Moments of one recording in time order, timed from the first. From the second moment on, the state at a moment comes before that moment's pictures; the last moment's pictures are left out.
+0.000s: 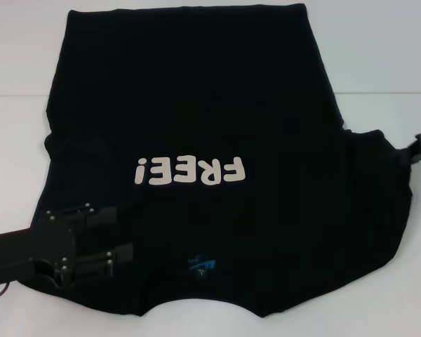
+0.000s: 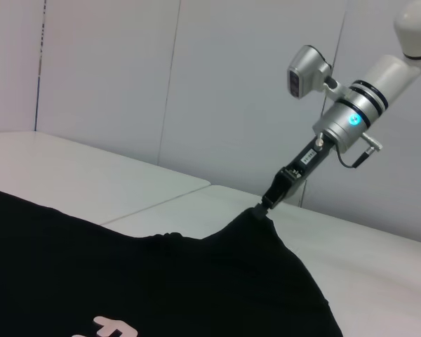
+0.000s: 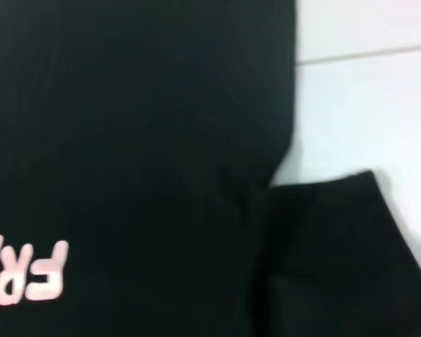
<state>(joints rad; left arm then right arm) -0.38 -2.06 0.52 0.67 2.03 1.75 -1.18 0.79 1.94 -0.64 -0.78 -2.66 -1.31 2.53</state>
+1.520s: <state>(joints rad) -0.37 -2.07 0.52 0.67 2.04 1.75 -1.18 1.06 2.10 -1.03 -0.76 -2.57 -1.29 2.32</state>
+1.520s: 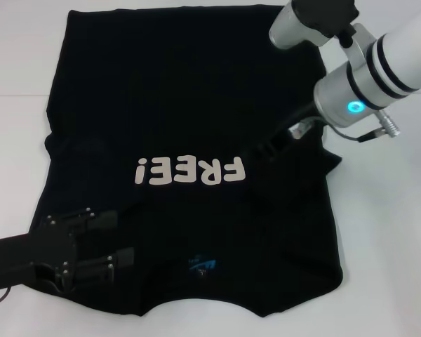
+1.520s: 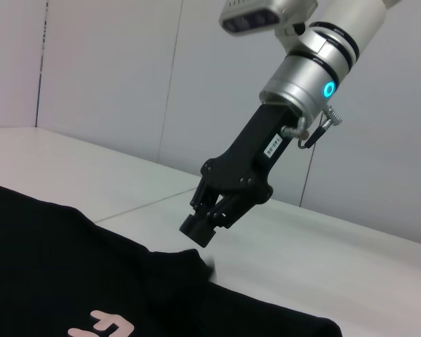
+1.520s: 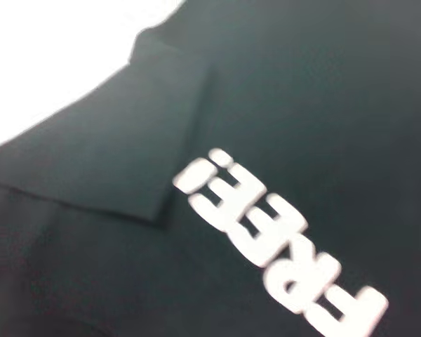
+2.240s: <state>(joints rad) -0.37 -2.07 0.52 0.67 2.04 1.75 -1.18 0.93 1.98 -0.98 -0.73 -2.65 -1.25 2.68</state>
